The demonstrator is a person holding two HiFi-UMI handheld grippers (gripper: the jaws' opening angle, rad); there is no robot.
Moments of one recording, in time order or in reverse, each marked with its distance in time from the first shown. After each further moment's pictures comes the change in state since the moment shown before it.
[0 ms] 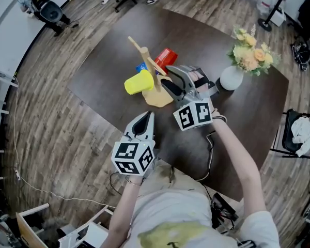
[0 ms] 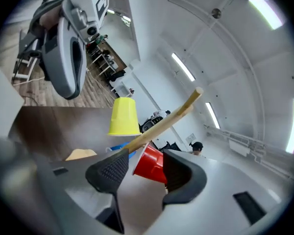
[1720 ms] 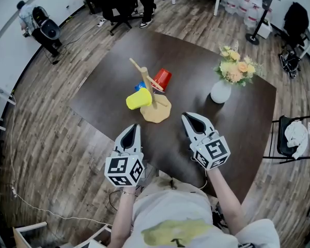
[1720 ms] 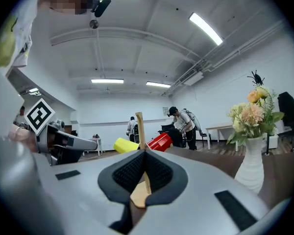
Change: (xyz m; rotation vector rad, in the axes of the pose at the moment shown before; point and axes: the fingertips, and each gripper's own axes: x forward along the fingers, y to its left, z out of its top) left arm -0.040 0.022 0.036 0.070 -0.146 0.044; right arm -0.124 0.012 -0.006 1.094 -0.101 -0.142
